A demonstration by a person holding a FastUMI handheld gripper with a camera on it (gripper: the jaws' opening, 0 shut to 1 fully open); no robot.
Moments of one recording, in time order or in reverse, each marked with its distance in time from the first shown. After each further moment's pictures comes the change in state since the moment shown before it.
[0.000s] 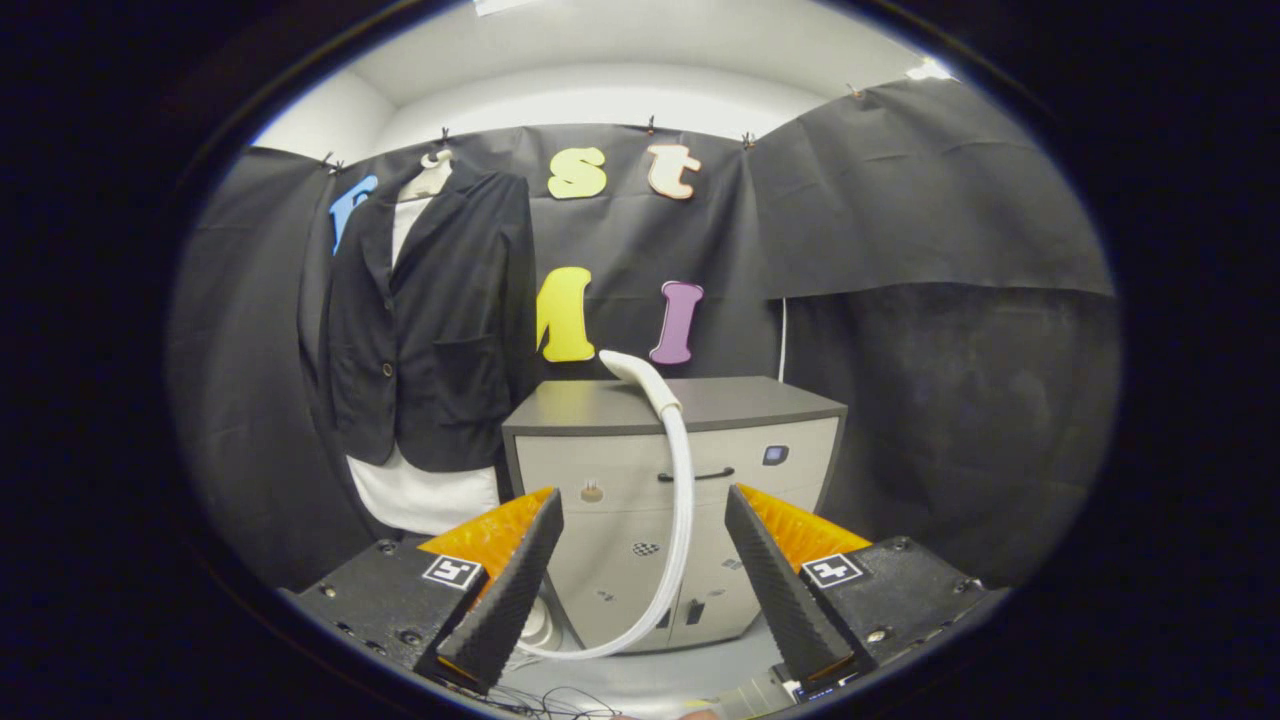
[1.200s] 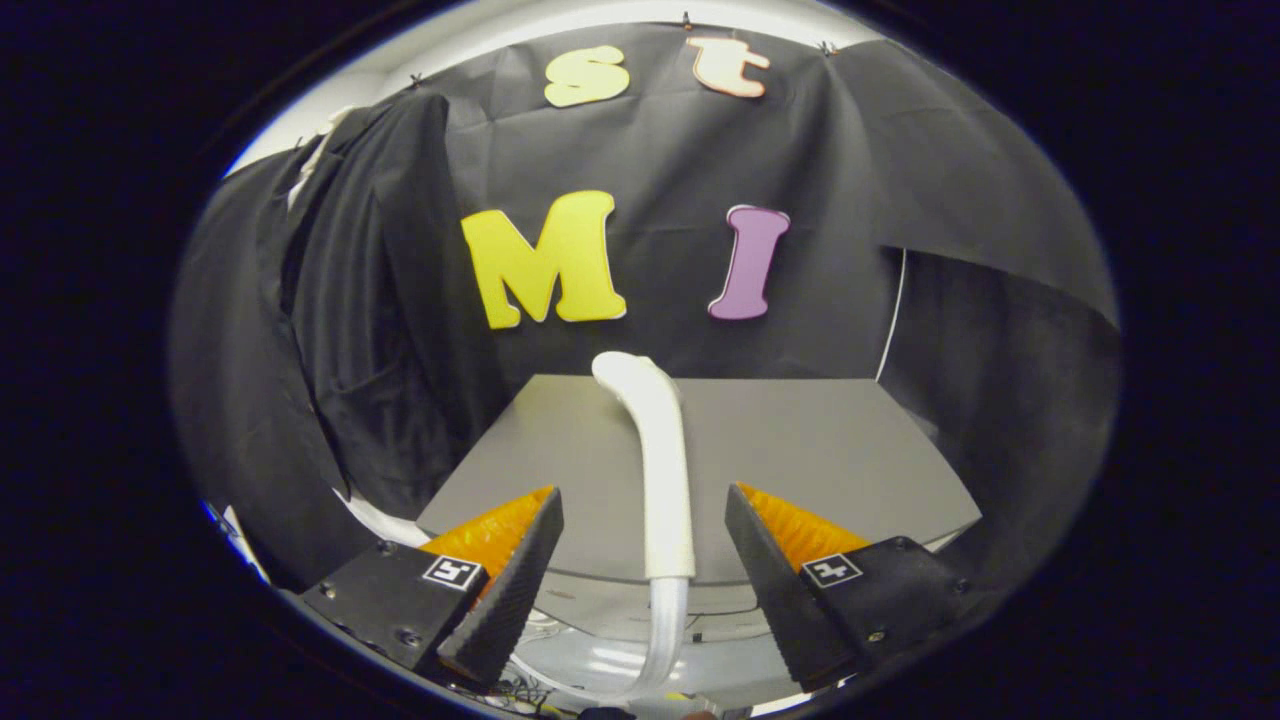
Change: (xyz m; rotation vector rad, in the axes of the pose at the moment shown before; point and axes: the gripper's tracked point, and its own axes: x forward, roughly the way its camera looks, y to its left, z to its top) arm 0.274 -0.021 0.080 -0.025 0.380 0.239
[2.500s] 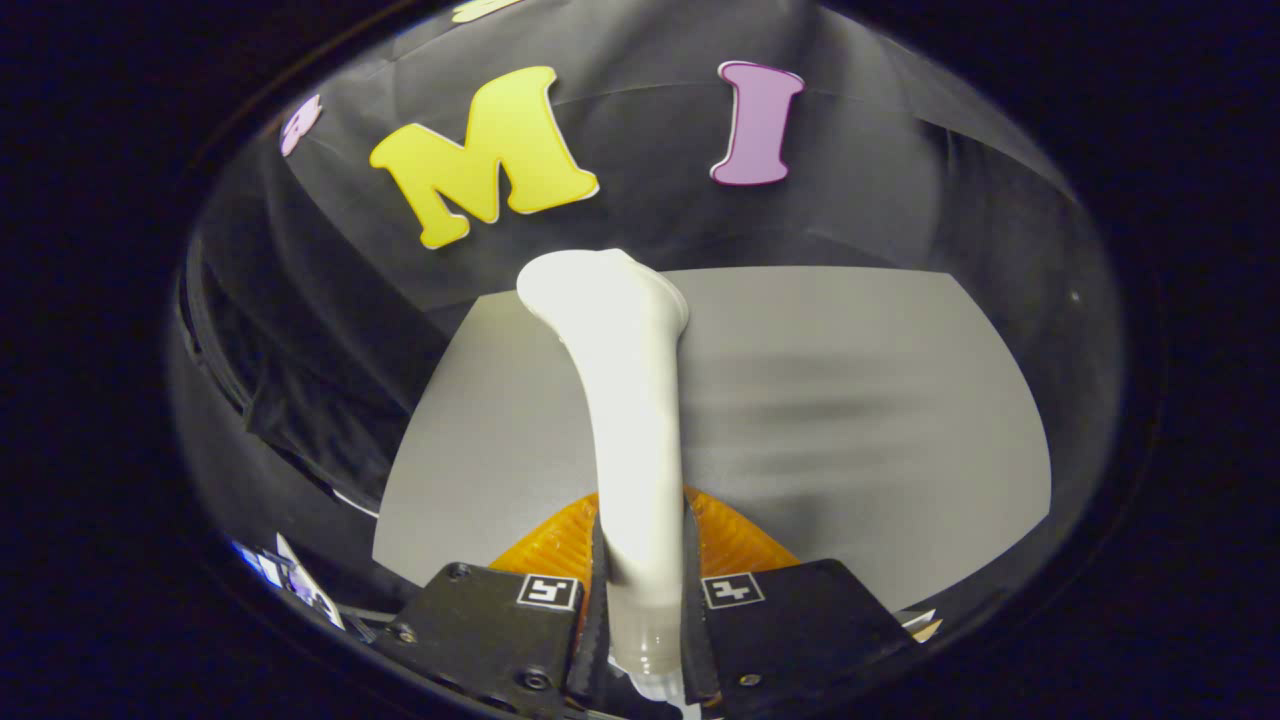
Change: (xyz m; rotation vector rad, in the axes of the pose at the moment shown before) arm 0.093 -0.004 -0.027 0.167 0.368 0.025
